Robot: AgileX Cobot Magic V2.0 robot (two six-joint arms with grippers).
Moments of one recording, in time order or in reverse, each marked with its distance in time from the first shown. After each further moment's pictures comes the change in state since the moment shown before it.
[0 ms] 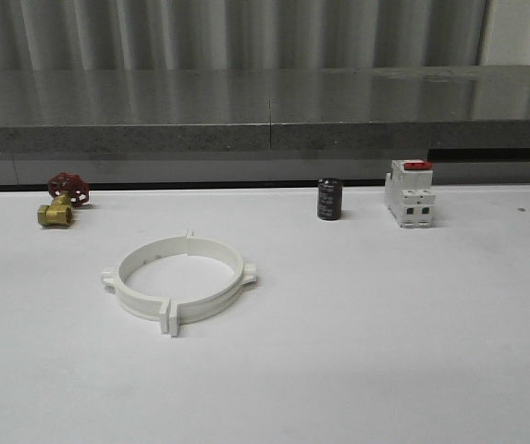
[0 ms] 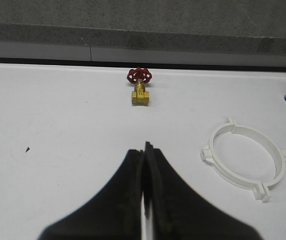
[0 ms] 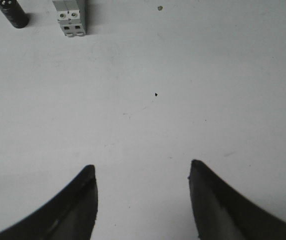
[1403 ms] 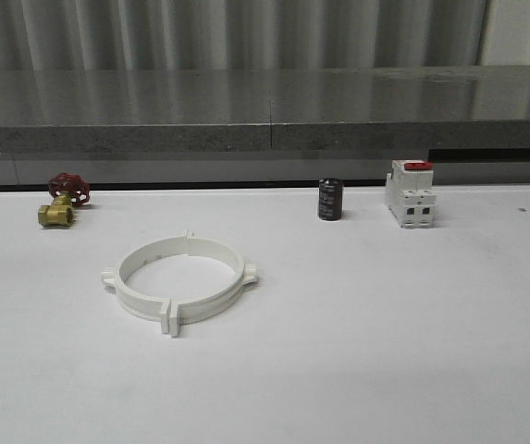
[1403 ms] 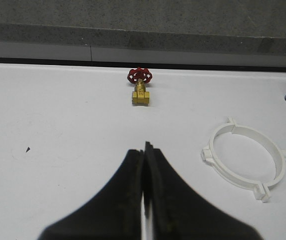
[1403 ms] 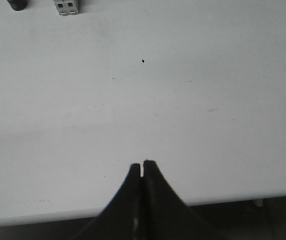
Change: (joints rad) left arm 0.000 0.000 0.000 0.000 0.000 0.000; right arm 0.000 -0.379 0.159 0.002 0.152 -0.002
